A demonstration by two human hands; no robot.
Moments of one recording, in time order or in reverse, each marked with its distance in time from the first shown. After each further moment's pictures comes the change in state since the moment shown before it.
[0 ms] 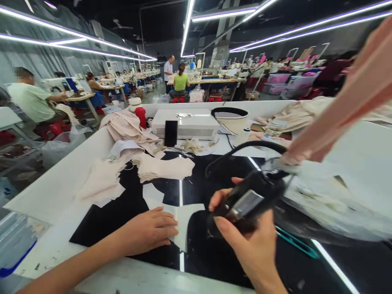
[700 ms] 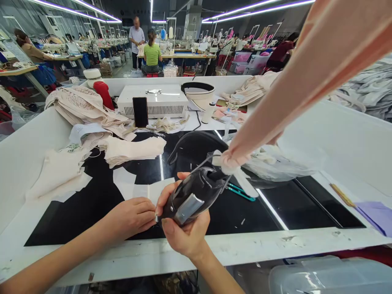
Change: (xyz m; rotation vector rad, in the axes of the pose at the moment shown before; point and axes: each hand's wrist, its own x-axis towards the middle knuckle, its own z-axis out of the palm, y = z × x) left_hand 0.016 0.018 0.015 -0.097 0.032 0.108; right_hand -0.051 -0.007 0.044 0.275 -0.024 0.015
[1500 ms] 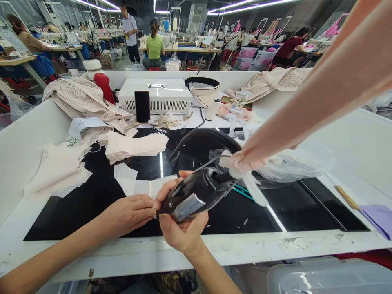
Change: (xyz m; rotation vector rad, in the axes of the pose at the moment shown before) left_hand -0.008 -0.002 -0.006 -0.069 0.028 -0.020; right_hand 0.001 0.008 0.008 0.003 0.030 -0.050
